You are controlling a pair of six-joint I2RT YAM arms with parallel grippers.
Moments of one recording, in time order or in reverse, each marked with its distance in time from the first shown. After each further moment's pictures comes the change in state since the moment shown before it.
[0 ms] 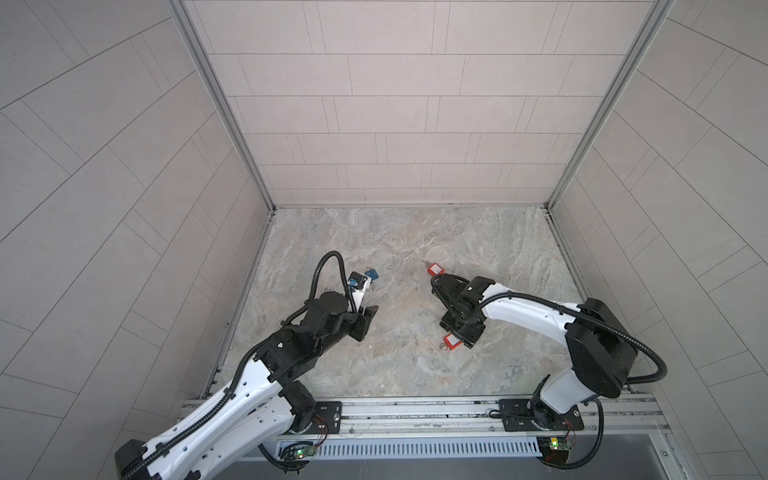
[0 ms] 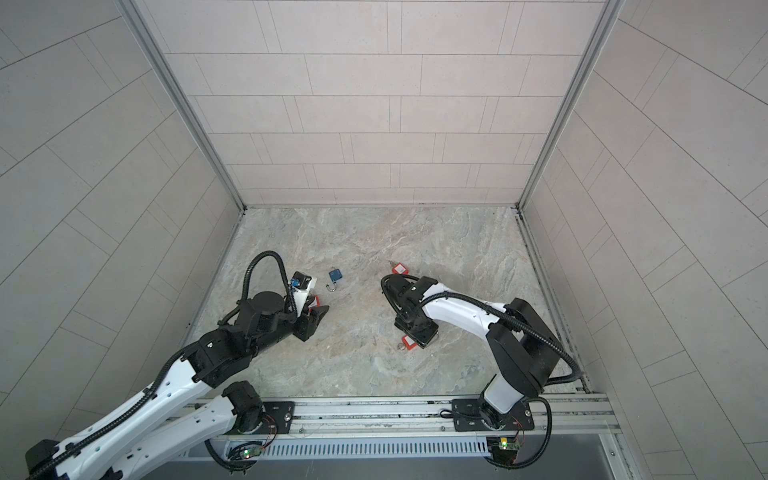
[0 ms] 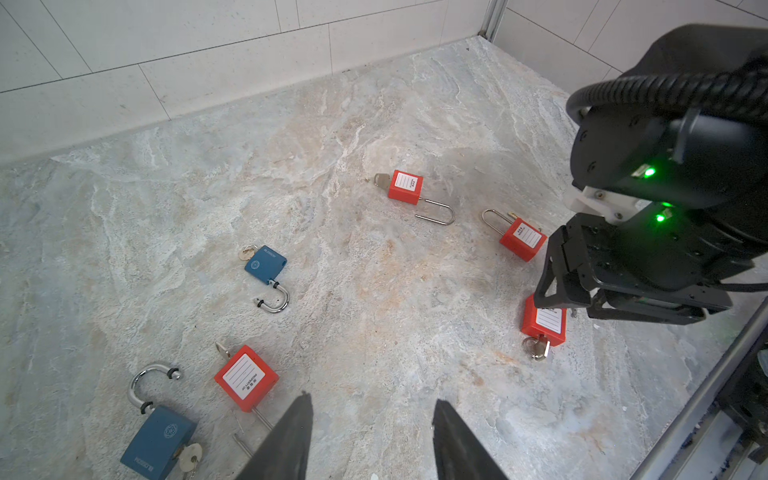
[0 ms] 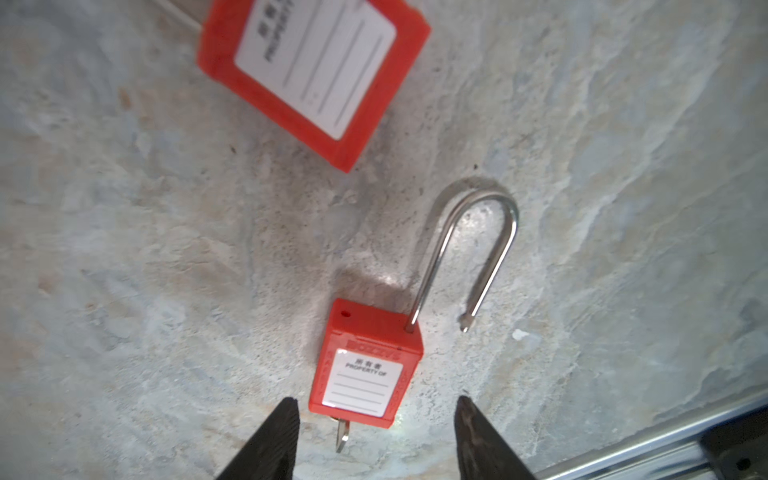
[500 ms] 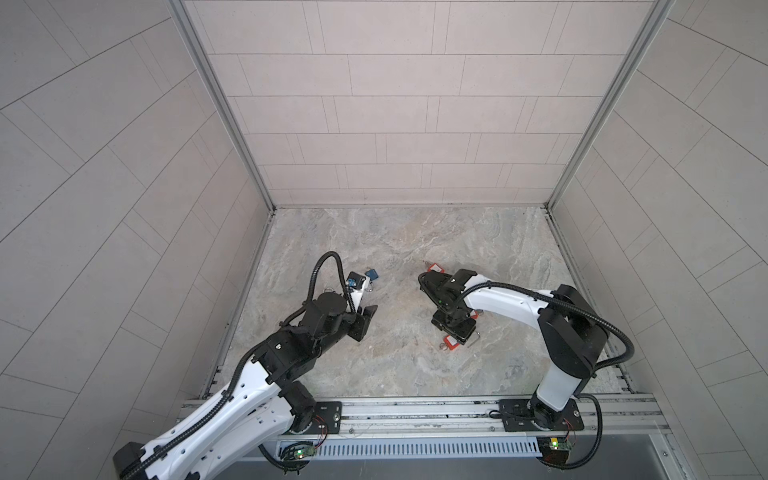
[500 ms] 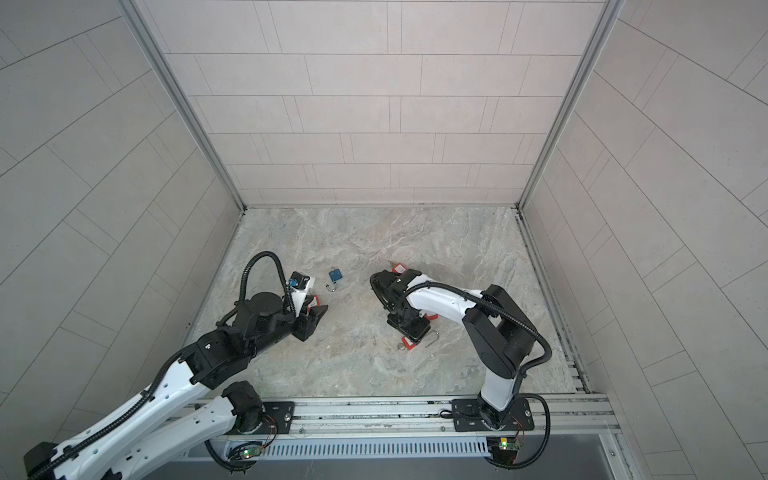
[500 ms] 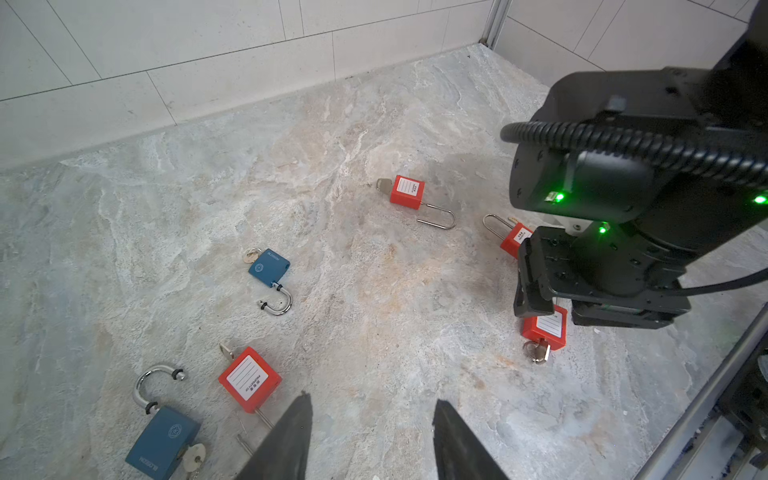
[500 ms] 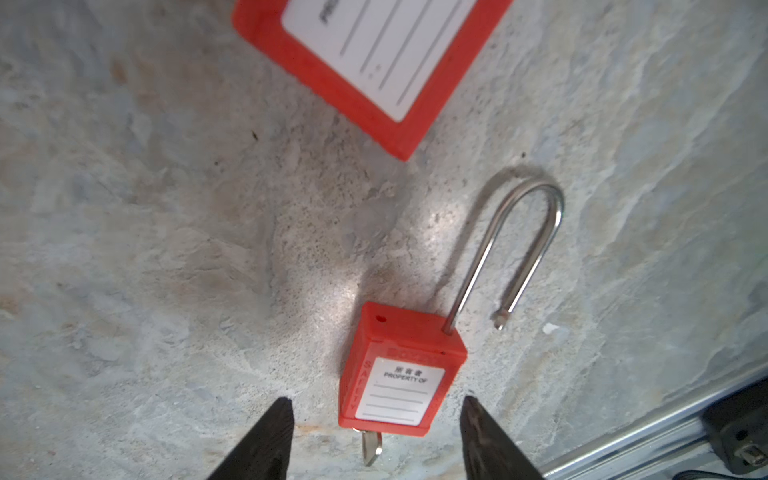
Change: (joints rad) left arm 0.000 -0.016 0.000 -0.001 -0.009 -0.002; right arm 0.014 0.168 0.158 -0.081 -0.010 -0.010
